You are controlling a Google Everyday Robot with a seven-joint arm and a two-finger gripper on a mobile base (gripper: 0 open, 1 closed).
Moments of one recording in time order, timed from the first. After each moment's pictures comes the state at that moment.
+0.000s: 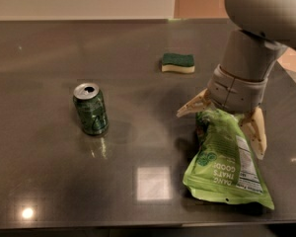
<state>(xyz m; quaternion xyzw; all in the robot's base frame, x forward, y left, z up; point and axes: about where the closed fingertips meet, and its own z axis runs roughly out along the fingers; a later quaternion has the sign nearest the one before) 0.417 -0.153 0.863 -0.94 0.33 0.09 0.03</state>
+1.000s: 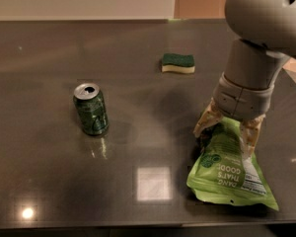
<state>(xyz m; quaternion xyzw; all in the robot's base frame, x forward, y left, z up) 0.408 -0.172 0.854 -0.96 0.27 0.07 0.00</state>
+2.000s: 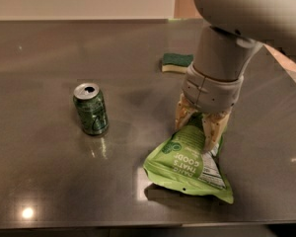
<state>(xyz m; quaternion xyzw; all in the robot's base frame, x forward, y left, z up) 0.411 -0.101 0.877 -0.94 0.34 0.06 0.04</state>
